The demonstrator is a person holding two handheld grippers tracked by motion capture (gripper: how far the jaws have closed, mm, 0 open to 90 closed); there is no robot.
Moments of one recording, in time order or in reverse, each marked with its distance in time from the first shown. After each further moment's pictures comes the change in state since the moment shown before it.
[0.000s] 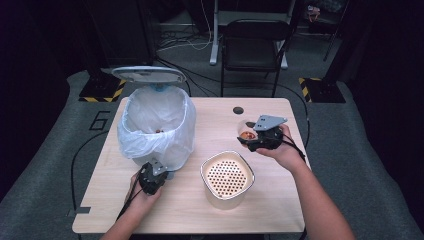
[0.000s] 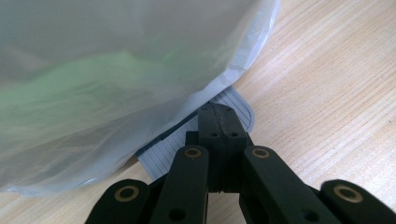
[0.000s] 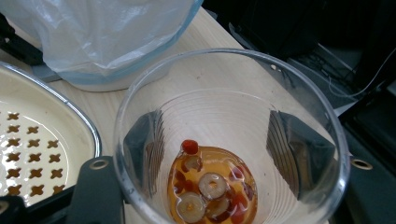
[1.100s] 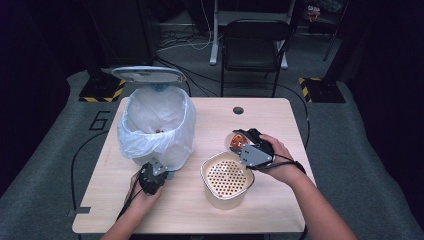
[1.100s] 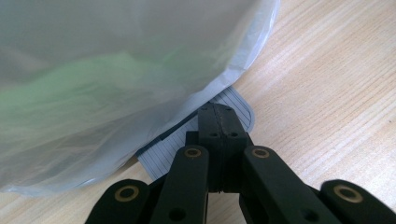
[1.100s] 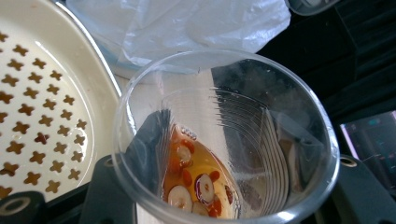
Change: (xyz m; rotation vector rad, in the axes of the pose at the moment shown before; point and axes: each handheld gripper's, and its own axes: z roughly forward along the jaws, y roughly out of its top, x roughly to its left) left arm 0.000 0.000 0.000 0.005 -0.002 0.007; right arm 0.070 0.021 -0.018 -0.070 -0.169 -0.676
